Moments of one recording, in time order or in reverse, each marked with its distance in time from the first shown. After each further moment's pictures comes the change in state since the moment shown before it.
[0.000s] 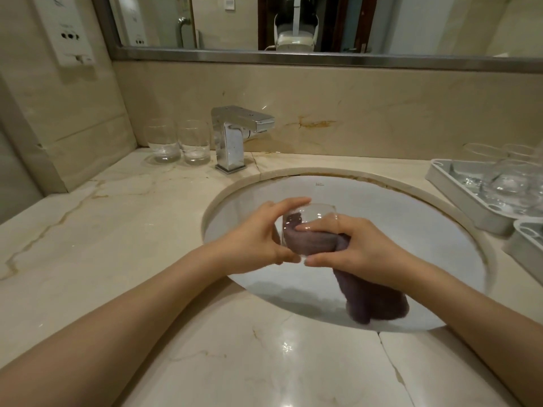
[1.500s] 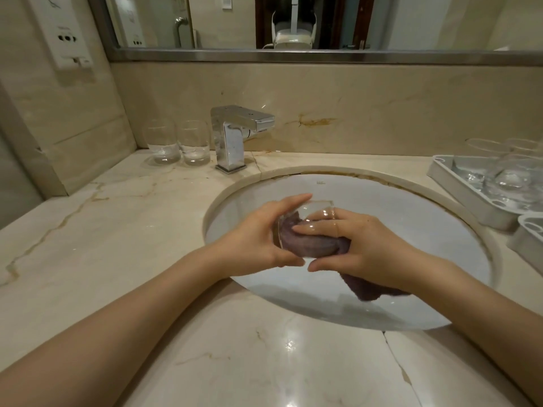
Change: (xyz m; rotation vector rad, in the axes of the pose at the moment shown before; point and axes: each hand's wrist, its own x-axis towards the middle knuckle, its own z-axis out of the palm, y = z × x) left_hand -0.004 -0.002 -0.003 -0.011 0.013 0.063; right_hand 0.002 -0.002 -0.001 -0.277 -0.012 -0.156
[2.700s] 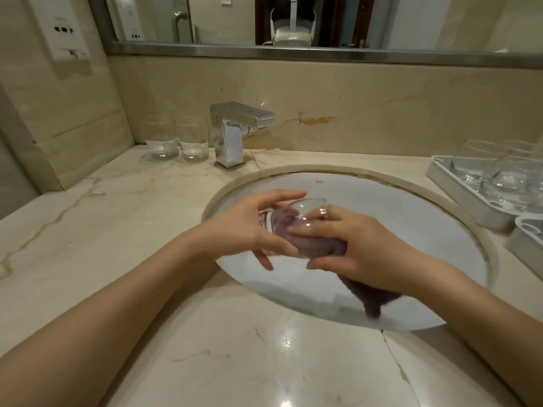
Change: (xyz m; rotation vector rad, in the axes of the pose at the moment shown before) left_hand 0.002 0.002 -0.022 -0.251 -0.107 -0.136; right_hand -0.002 -0.006 -0.003 -0.106 0.010 -0.103
